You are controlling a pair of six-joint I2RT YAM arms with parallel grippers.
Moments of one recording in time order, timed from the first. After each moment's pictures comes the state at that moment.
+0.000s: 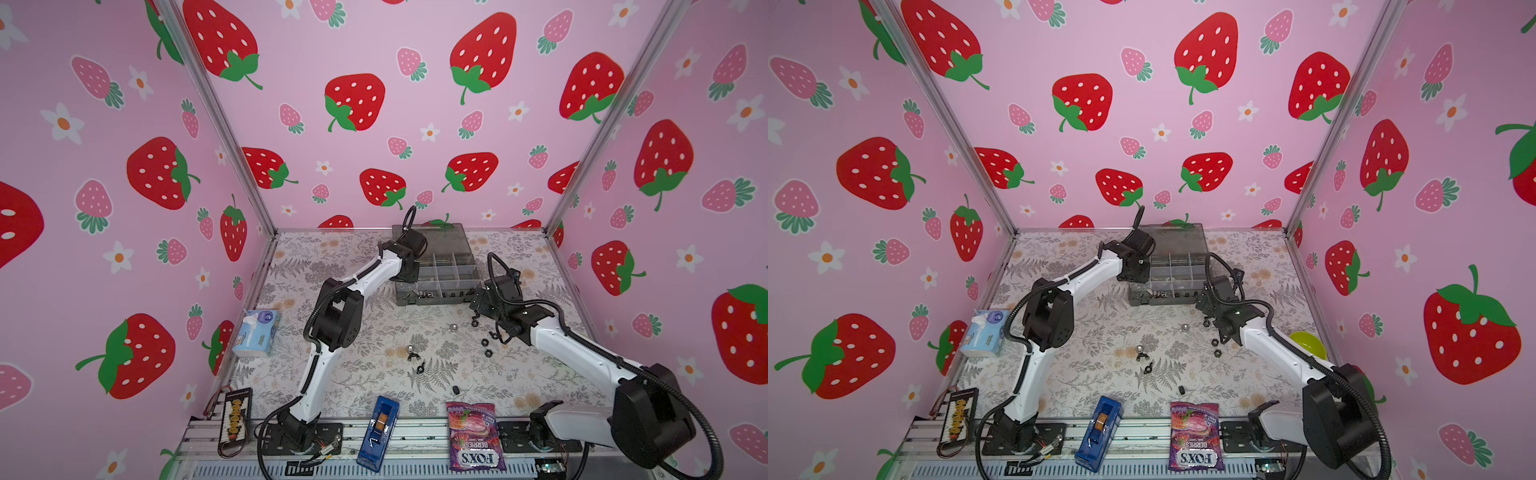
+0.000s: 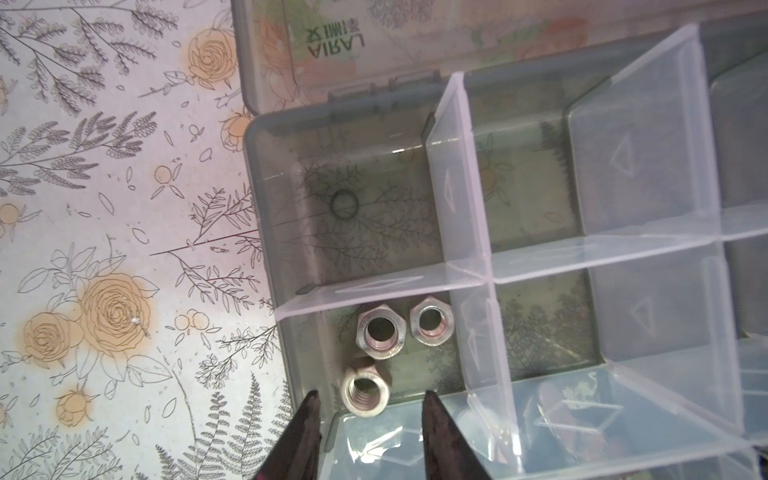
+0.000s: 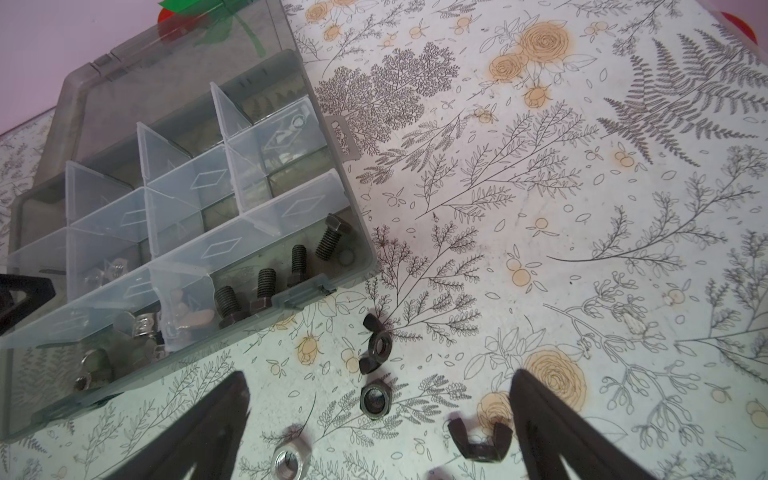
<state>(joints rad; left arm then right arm) -0.57 2.32 2.04 -0.87 -0.17 -0.37 0.56 1.28 0.79 -0.38 0.39 0.70</state>
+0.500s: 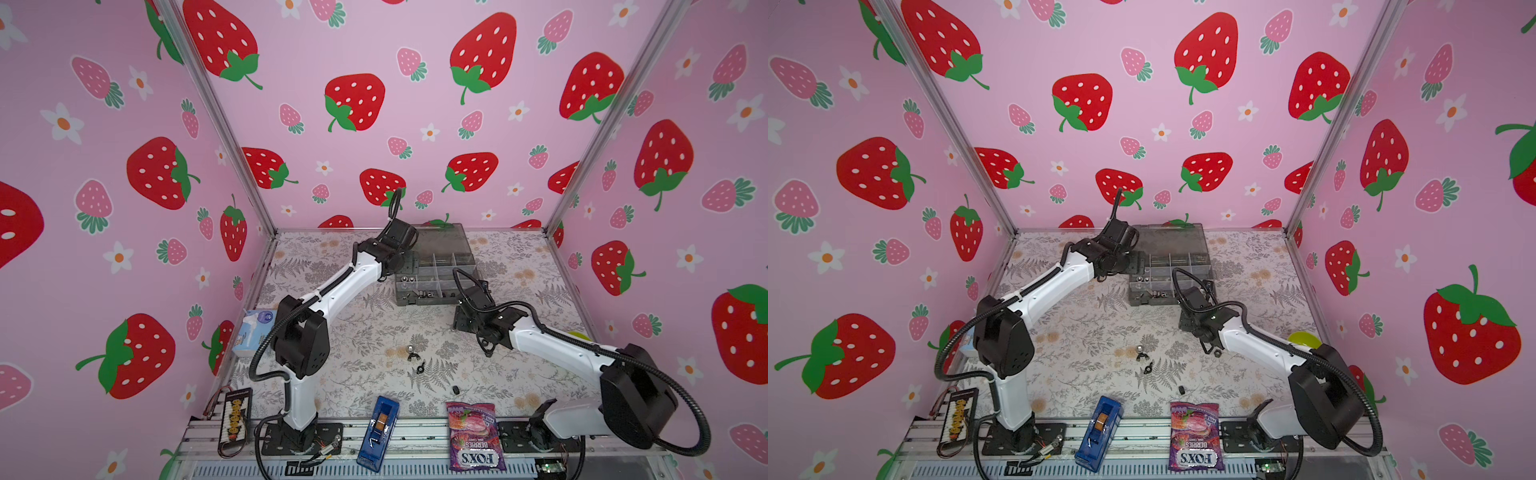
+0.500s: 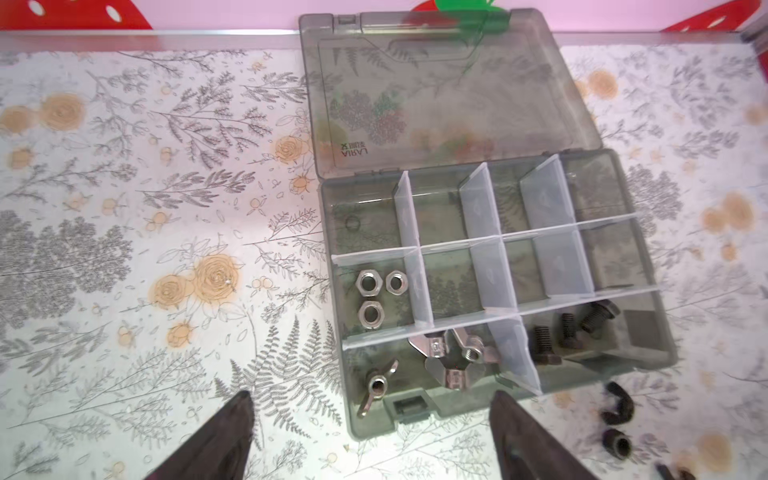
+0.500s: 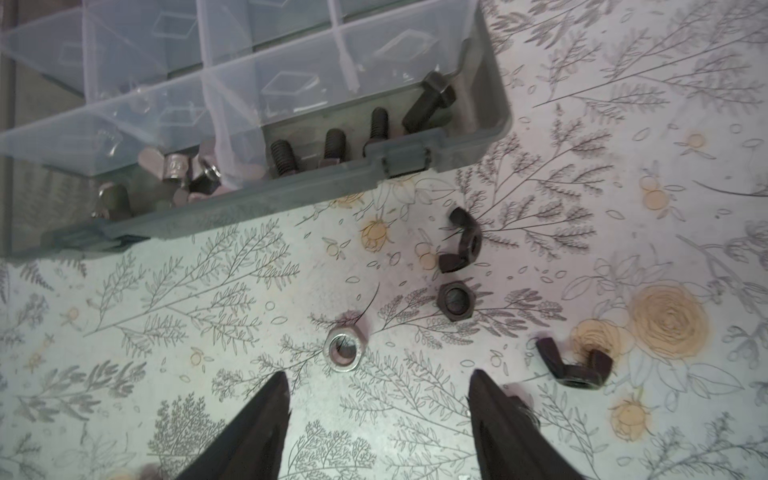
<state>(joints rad) -0.58 1.88 1.72 -0.75 -0.19 -0.42 0.77 1.41 0.83 -0.46 0.33 0.73</state>
